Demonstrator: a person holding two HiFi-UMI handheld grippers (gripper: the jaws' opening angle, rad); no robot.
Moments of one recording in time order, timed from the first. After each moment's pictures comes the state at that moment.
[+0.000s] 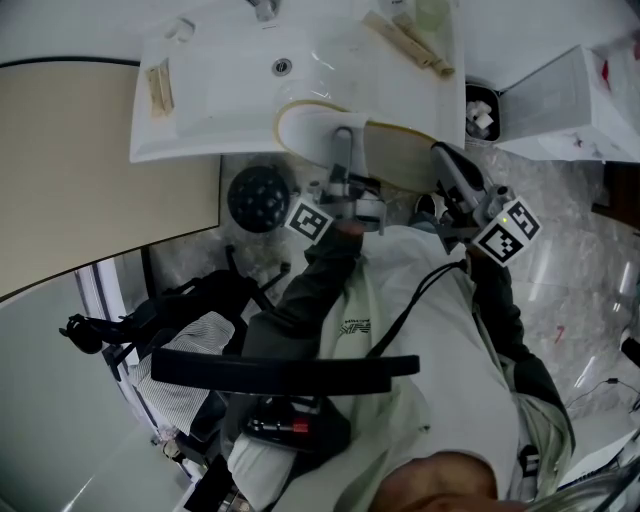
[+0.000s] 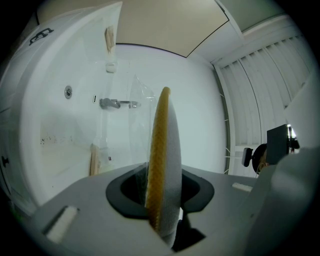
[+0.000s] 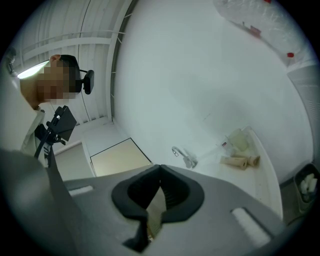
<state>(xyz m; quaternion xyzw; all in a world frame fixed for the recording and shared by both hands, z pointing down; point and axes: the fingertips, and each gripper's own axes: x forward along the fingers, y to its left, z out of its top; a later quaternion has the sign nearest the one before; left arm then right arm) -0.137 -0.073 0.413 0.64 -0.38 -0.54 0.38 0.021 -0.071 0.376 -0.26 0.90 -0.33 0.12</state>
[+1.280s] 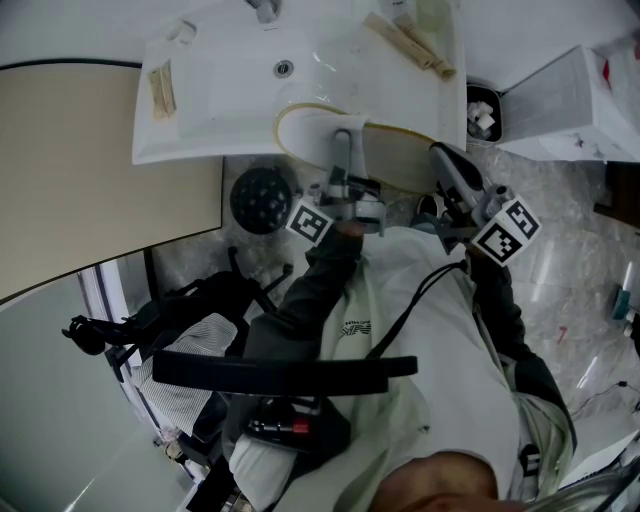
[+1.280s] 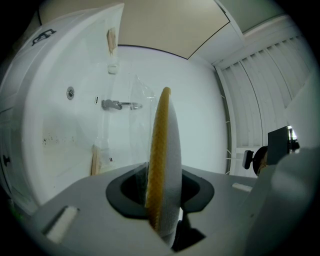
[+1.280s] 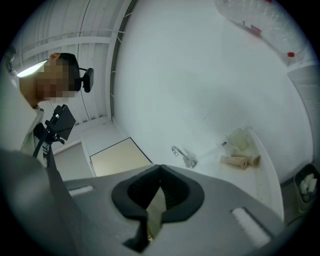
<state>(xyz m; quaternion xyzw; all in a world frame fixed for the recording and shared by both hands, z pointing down) -0.140 -0.072 0.417 0.63 -0.38 -0.55 0.39 0.019 -0.072 0.378 -0.26 0.90 -0.33 0.12</state>
